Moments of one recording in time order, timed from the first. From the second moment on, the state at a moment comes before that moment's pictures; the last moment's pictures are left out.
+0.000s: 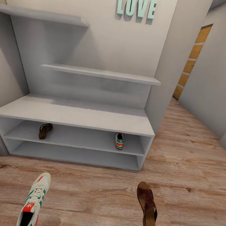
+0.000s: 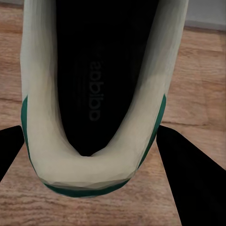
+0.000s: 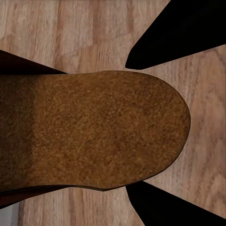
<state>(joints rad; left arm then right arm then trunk) -0.15 0.03 0.64 -0.41 -0.25 -0.56 -0.32 -0.34 -0.05 0.01 -0.14 0.07 -0.64 -0.16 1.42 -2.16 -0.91</state>
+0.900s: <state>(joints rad) -0.37 -0.04 0.62 -0.41 -0.43 -0.23 -0.24 -0.34 -0.06 0.01 -0.14 0.07 -0.64 -0.16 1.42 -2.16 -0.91</state>
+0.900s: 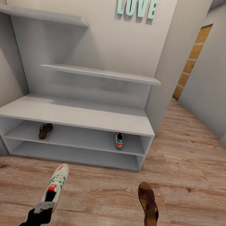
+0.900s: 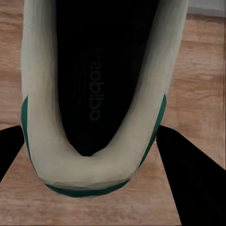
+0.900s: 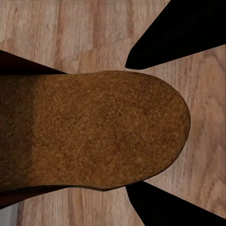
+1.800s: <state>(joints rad) -0.69 -0.11 0.59 -0.43 -0.53 0.20 -0.11 -0.34 -0.13 -0.07 -0.14 0.00 -0.63 -0.16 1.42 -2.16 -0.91</state>
